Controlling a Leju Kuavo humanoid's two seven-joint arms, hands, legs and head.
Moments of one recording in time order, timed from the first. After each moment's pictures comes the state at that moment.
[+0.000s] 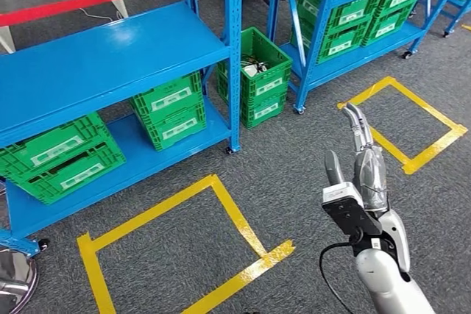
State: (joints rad) left arm -0.05 -0.17 1.43 -0.34 -1.22 -0.03 0.00; right arm -0.04 -0.19 0.18 -1.80 0.72 -0.43 -0.14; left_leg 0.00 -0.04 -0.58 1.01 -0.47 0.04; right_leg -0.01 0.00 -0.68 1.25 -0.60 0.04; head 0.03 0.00
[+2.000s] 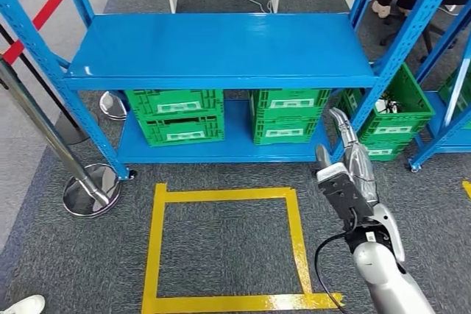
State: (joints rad) left arm -0.05 -0.17 1.41 -0.32 -1.24 -0.01 -0.05; right arm -0.06 -0.19 0.19 -1.76 0.67 -0.35 -0.04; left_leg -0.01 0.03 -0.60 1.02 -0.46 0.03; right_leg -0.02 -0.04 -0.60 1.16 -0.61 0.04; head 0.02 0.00
